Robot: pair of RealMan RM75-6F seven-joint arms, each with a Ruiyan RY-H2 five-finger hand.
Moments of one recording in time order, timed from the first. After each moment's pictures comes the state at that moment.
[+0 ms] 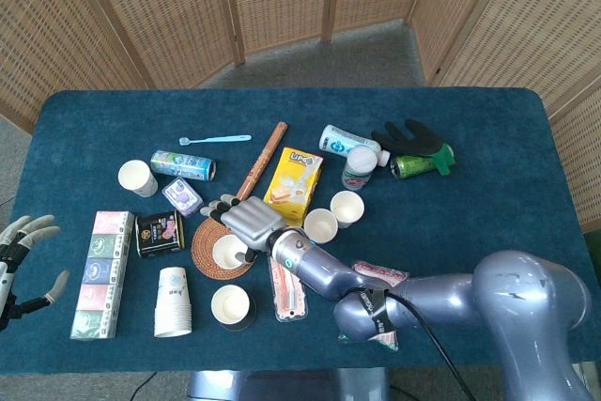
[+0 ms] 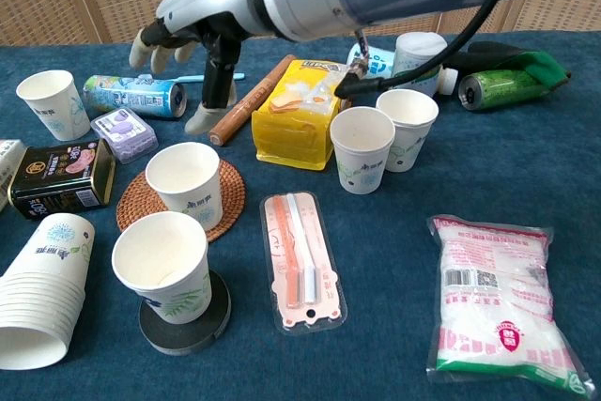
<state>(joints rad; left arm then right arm) -0.04 -1.05 -0.01 -1.69 1.60 1.56 -0.43 1.52 -1.45 0.15 -1.68 -0.54 0.74 -0.30</state>
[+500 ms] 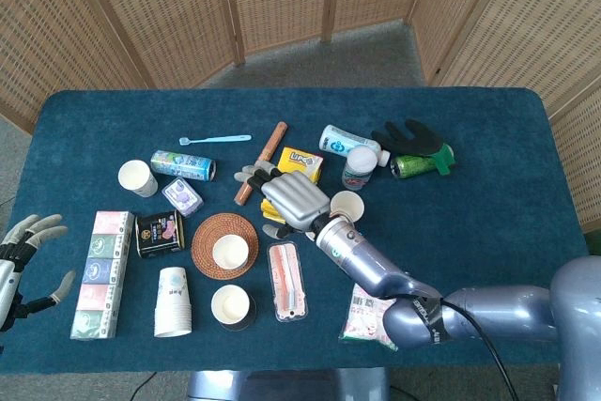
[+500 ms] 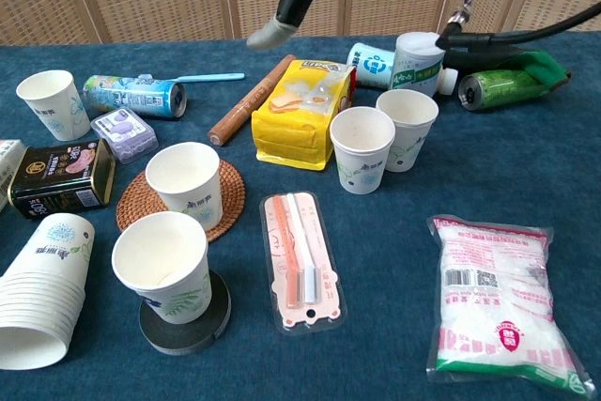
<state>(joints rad) -0.05 -1.05 0.00 -1.72 1.62 1.56 -0.41 1.30 -1.31 0.17 -1.83 -0.72 0.93 -0.22</state>
